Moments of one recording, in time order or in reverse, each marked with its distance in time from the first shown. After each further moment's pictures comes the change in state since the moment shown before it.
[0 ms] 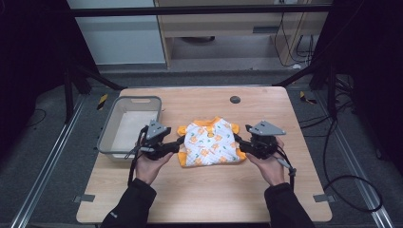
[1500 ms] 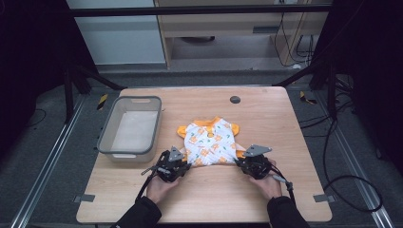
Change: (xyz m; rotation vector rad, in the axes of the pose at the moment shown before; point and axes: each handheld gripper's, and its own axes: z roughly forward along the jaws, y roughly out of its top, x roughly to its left) left arm -0.031 -0.079 0.045 0.288 -0.140 0.090; right arm 0.014 -0.084 0.030 0.280 0.164 -0.031
